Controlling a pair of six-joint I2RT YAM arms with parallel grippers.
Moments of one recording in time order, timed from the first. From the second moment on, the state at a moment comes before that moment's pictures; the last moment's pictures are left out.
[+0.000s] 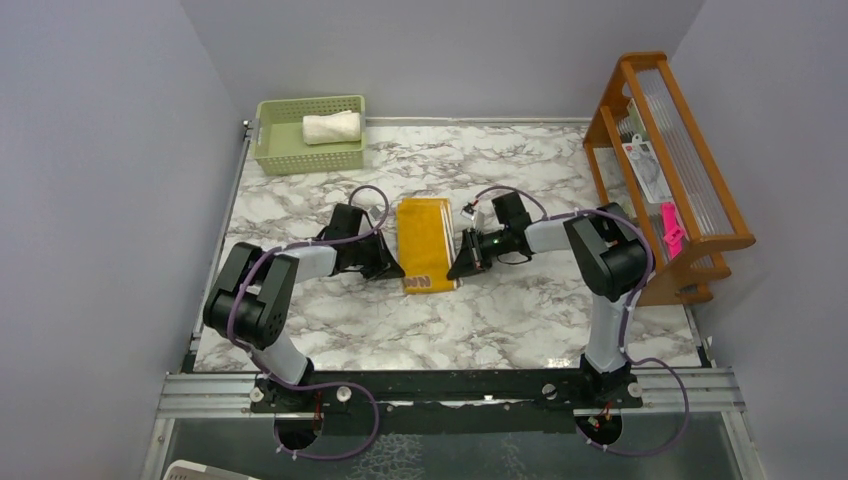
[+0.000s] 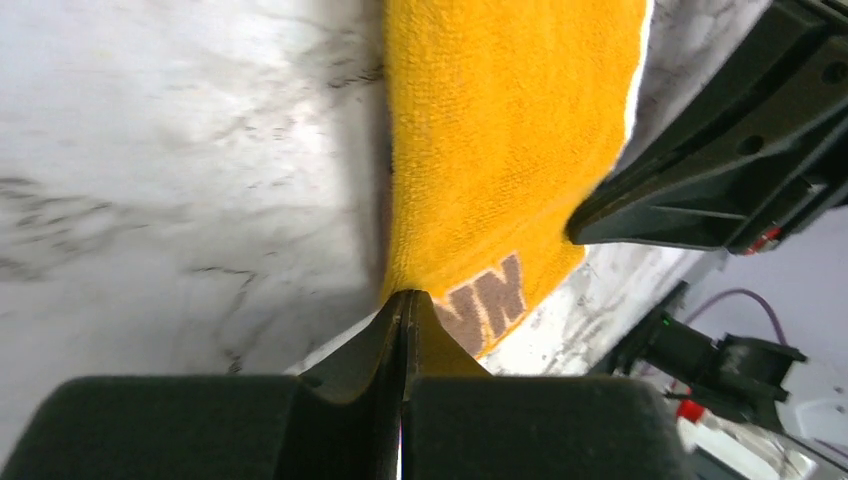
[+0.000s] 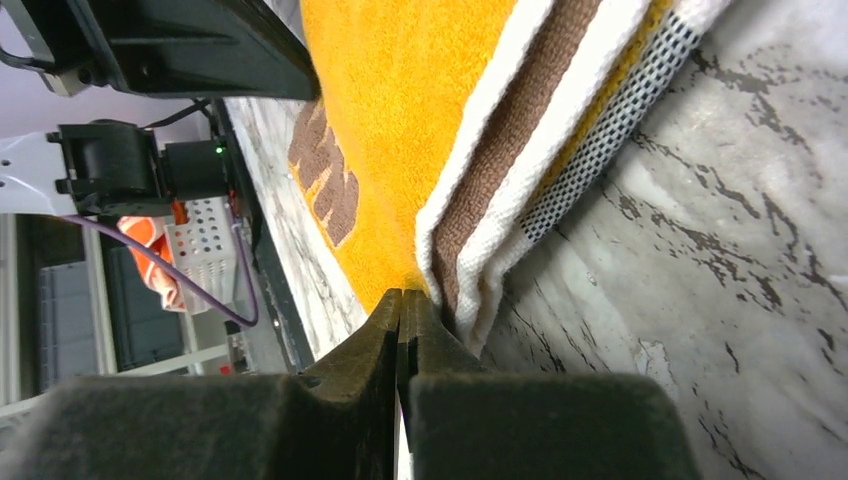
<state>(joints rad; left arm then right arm) -0.32 1.66 0.69 0.03 0.58 -0.68 0.41 2.01 0.96 0.06 -0.98 0.36</state>
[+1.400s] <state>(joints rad) -0.08 1.57 0.81 -0.23 0.58 -0.51 0.83 1.74 0.84 0.13 -0.33 -0.84</state>
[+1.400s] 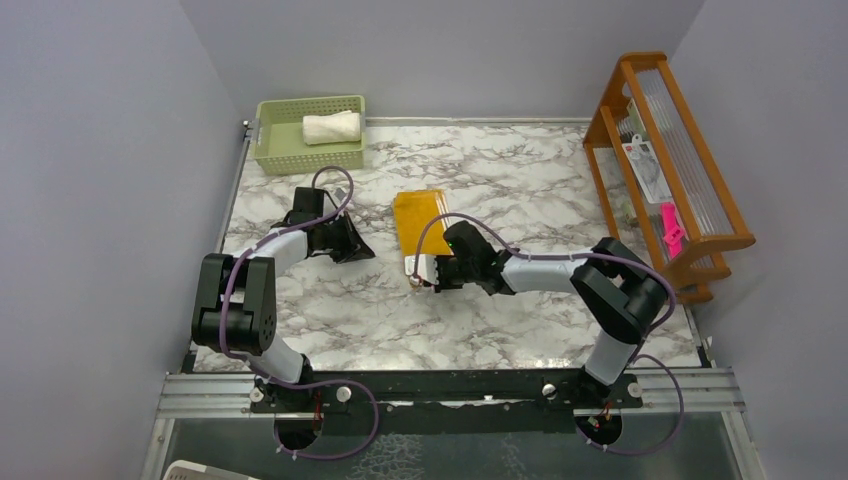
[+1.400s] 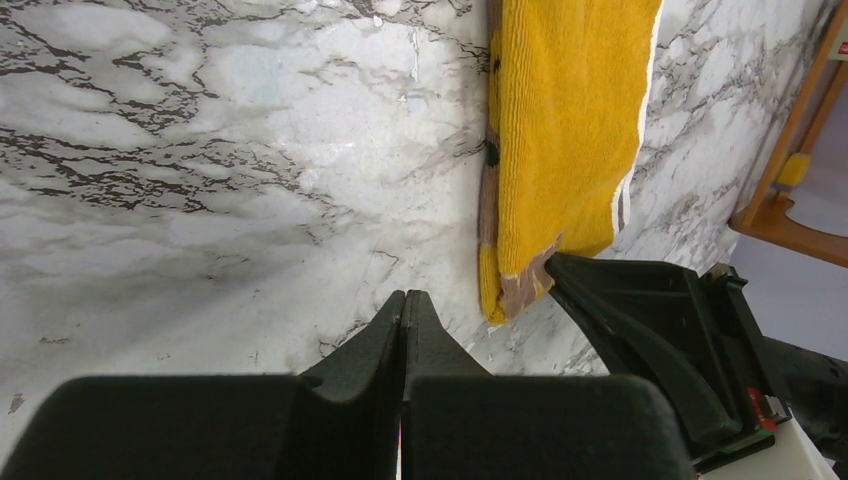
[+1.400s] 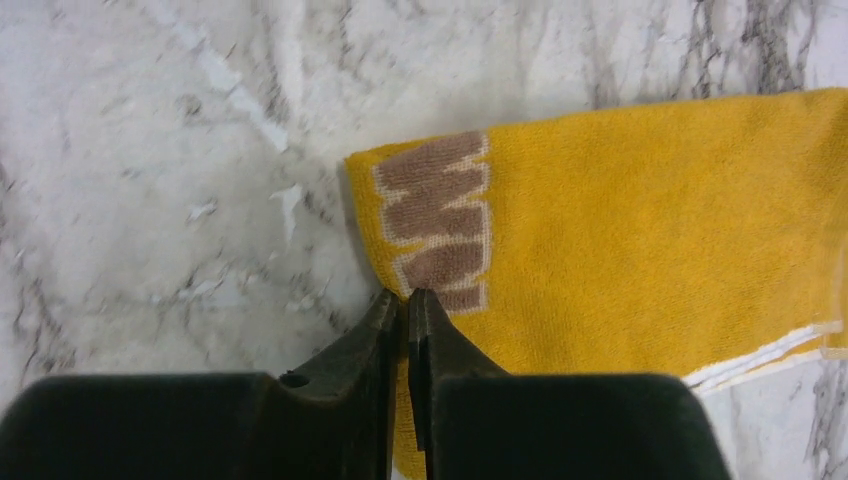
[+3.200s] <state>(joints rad) -0.09 1.54 0.84 0.04 0.93 -0.58 0.59 2.36 1.63 -0.49 -1.10 0.20</state>
